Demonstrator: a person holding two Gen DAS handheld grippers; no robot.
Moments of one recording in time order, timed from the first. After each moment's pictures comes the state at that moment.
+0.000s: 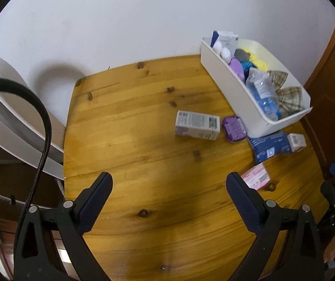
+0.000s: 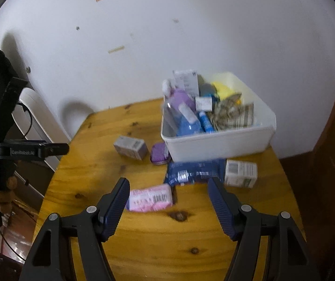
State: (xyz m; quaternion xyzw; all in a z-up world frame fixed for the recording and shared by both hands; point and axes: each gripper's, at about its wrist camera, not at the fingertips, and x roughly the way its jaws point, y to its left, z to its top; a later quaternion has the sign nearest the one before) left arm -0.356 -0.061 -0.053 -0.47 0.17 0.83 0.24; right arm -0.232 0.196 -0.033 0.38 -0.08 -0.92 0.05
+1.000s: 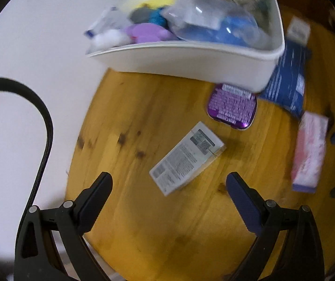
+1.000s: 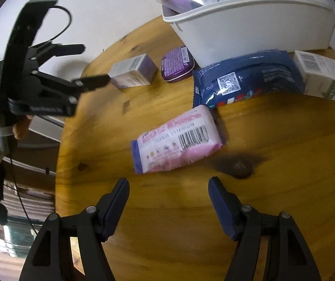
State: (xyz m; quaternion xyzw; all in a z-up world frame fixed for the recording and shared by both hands) left arm -0.394 0.069 -0.135 -0.31 0.57 0.65 0.40; right arm -0.288 0.160 -0.157 0.55 -0.22 -0.79 0.11
